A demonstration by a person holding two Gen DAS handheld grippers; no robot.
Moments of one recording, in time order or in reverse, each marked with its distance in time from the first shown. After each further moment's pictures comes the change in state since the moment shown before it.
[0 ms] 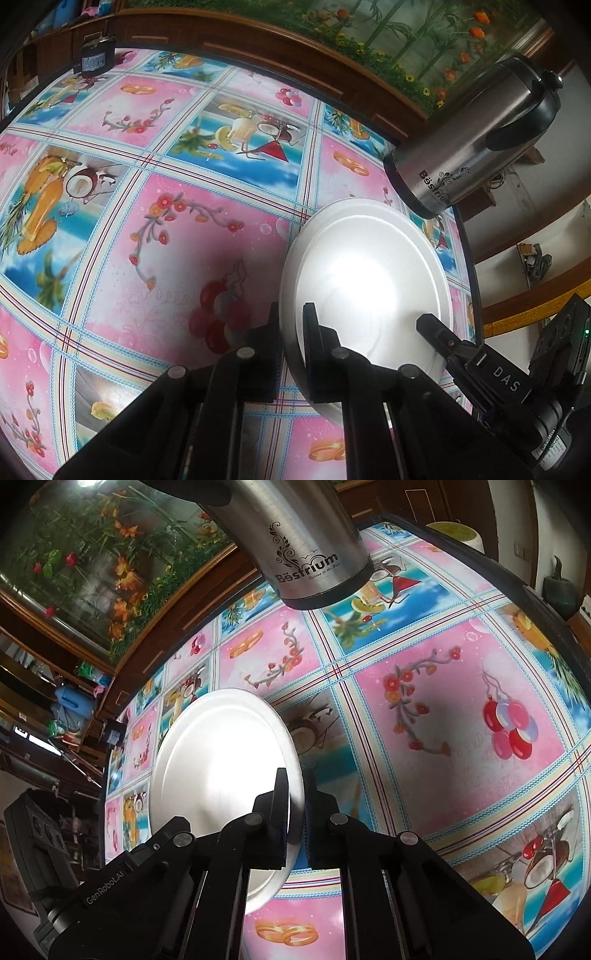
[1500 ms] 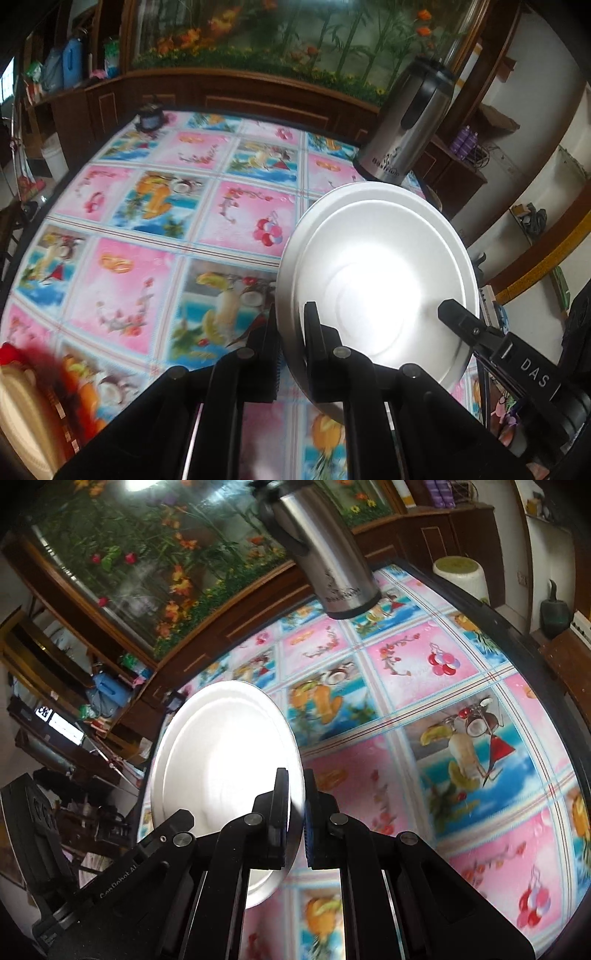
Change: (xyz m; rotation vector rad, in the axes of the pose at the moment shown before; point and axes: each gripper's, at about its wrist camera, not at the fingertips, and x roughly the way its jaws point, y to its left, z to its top) left arm -0.166 -0.012 -0.116 0.164 -0.151 0.107; right arm -0.164 0.033 -0.130 -0.098 -0.116 0.100
